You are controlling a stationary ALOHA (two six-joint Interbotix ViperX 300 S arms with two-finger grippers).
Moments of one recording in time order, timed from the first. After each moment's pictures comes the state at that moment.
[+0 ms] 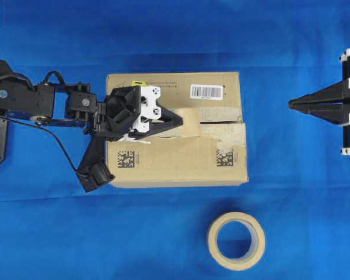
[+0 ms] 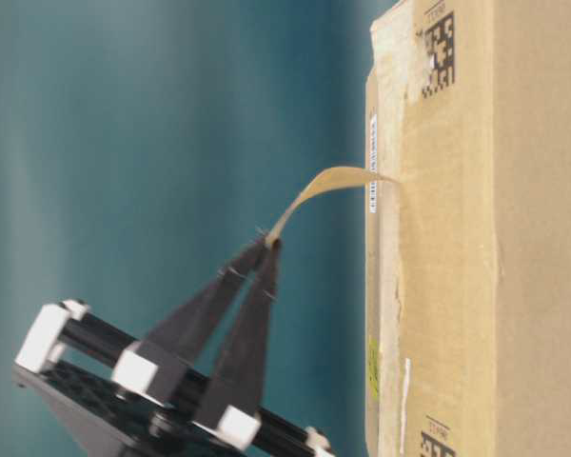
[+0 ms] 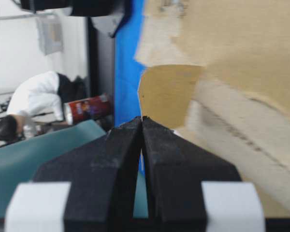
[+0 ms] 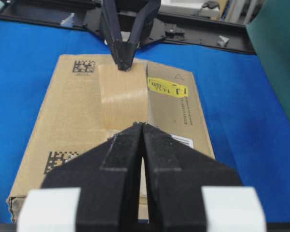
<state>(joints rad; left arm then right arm) 0.00 -0.15 0.68 -0.03 -0.10 1.59 -0.03 -0.91 1.18 0.01 -0.17 0.00</state>
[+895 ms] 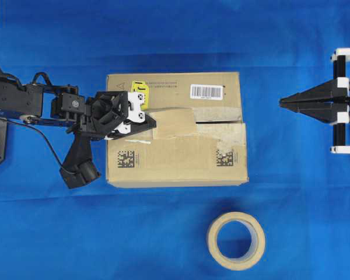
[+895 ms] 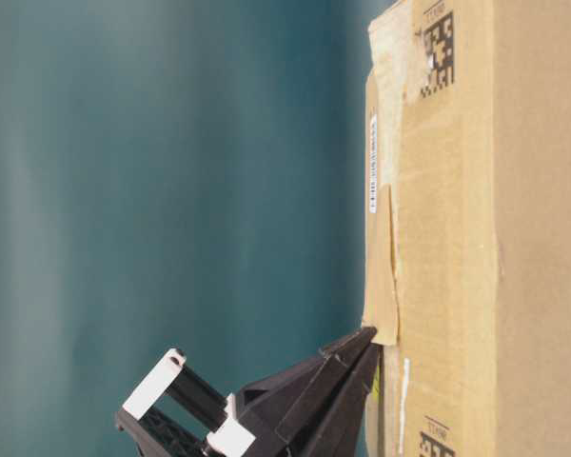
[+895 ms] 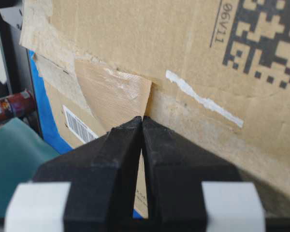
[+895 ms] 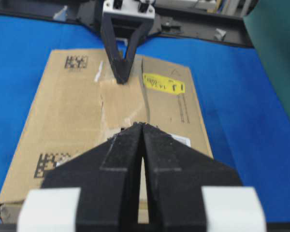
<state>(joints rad) 0.02 -0.19 0.78 -0.03 0.03 1.60 -0.04 -0.83 1.16 0.01 -0.23 0.00</state>
